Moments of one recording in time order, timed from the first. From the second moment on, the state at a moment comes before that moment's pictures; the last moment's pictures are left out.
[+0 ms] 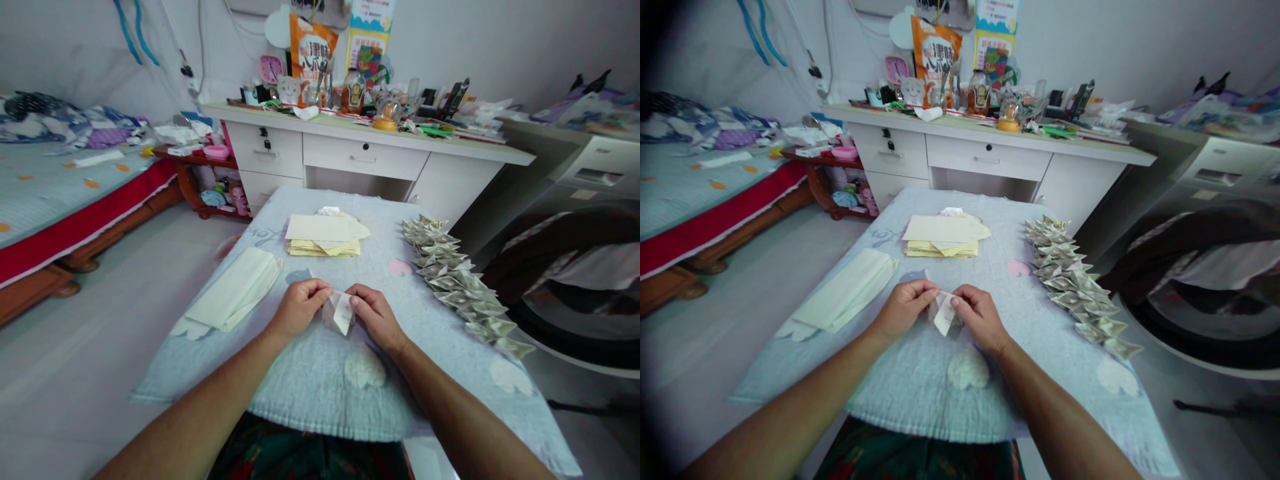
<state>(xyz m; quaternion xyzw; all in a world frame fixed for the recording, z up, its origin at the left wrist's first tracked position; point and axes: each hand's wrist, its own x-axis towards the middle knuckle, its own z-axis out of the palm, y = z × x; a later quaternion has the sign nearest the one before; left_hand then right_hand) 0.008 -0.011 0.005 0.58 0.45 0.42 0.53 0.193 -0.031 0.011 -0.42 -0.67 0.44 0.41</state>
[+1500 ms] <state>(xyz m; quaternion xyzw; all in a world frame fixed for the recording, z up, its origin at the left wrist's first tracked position) 0.013 -0.015 0.007 0.50 0.33 0.47 0.65 0.191 -0.024 0.003 -0.45 -0.55 0.53 0.46</state>
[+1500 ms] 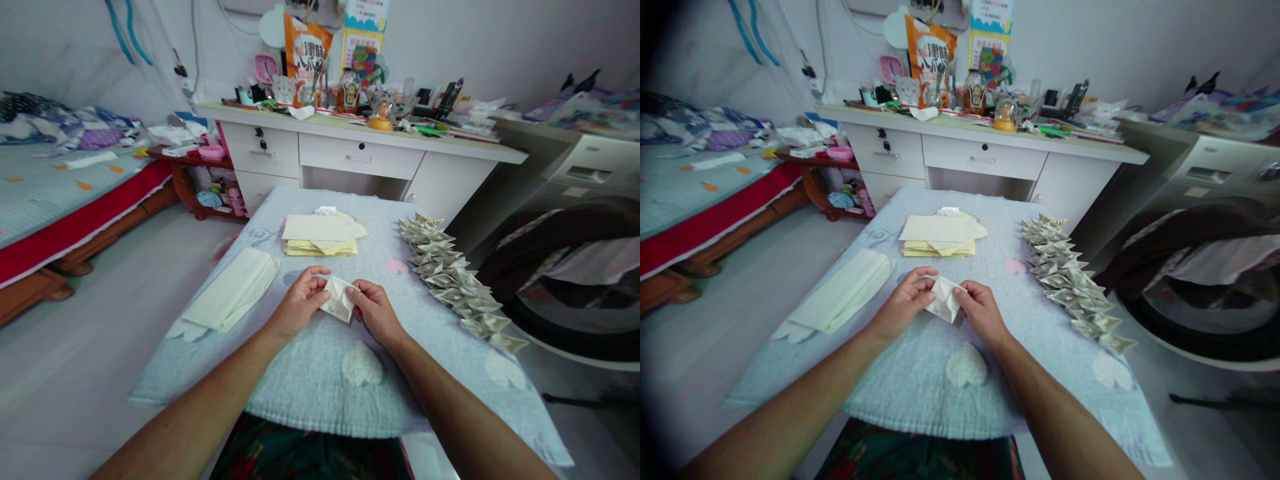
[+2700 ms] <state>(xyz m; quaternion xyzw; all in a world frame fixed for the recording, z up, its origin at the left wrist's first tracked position) 0.010 -0.016 0.003 0.71 0.36 0.38 0.47 0.192 -0.024 0.000 -0.37 -0.56 0.61 0.43</state>
